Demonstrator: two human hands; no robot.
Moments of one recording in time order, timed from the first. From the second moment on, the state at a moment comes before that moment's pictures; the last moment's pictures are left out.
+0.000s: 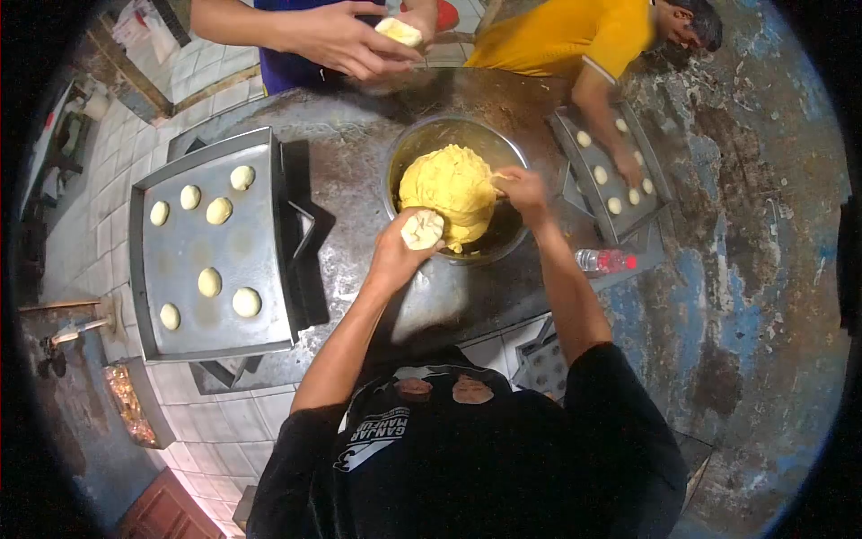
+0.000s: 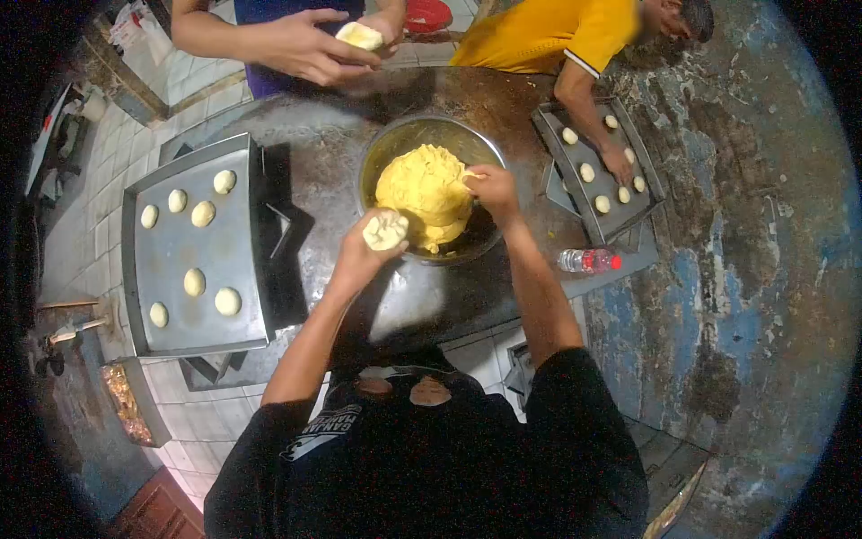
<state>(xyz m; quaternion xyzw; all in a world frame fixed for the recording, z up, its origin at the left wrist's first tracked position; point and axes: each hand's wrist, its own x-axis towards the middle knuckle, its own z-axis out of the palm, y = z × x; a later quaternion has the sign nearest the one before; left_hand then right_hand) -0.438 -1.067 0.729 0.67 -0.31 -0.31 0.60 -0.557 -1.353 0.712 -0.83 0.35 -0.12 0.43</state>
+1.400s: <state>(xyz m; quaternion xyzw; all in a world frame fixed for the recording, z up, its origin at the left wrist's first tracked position) -0.639 -0.956 0.788 0.74 -0.27 -0.29 0.54 -0.720 -1.138 0.798 -0.65 0.06 -0.17 0.74</state>
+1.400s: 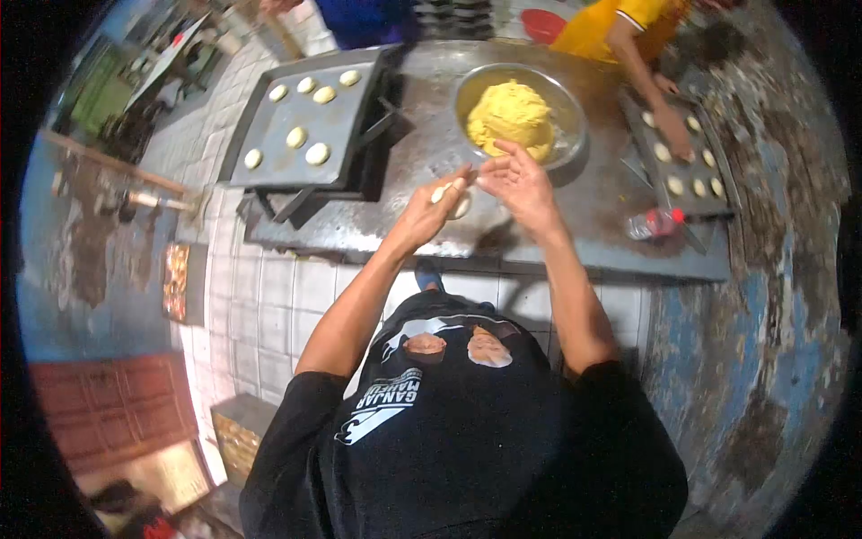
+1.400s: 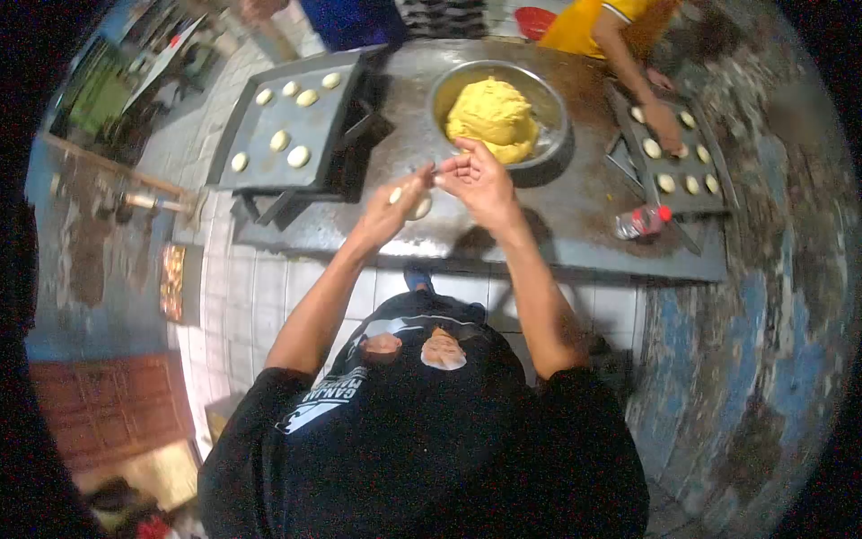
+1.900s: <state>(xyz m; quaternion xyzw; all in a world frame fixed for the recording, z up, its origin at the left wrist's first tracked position) -0.564 -0.809 0.785 0.41 0.03 -0.28 0.87 -0.594 -0.934 0.762 -0.82 -0.08 -0.18 0.53</state>
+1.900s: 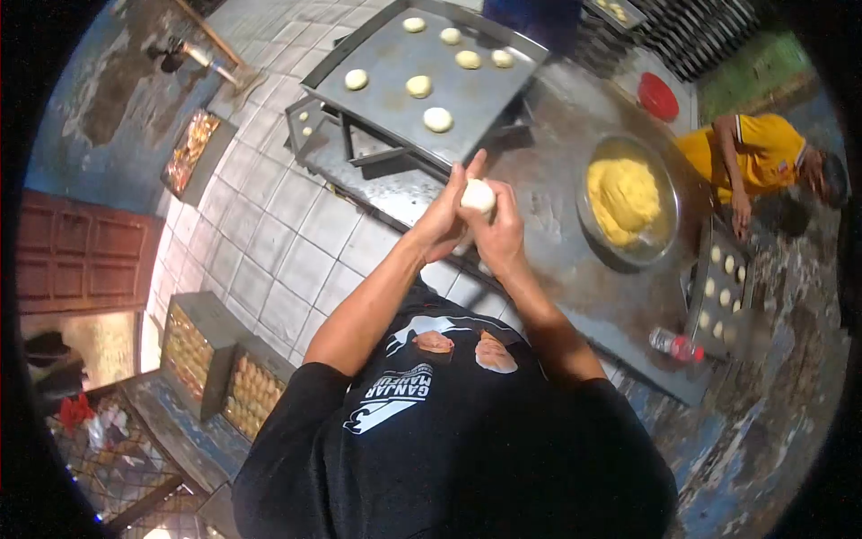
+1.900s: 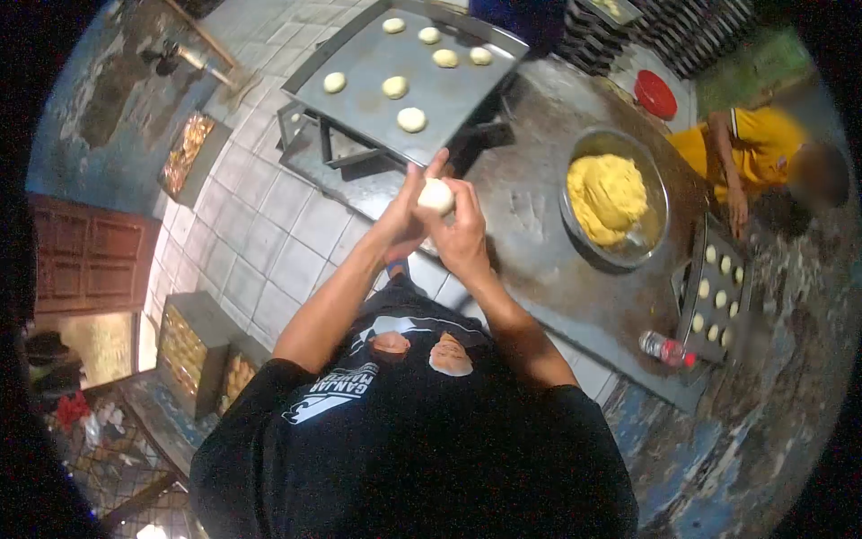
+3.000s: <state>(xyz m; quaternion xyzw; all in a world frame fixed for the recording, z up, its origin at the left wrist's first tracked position) -0.396 -0.573 0.749 0.52 0.05 -0.02 0.85 -0.254 -0.832 0.665 -0.94 -0.12 -0.06 0.30</state>
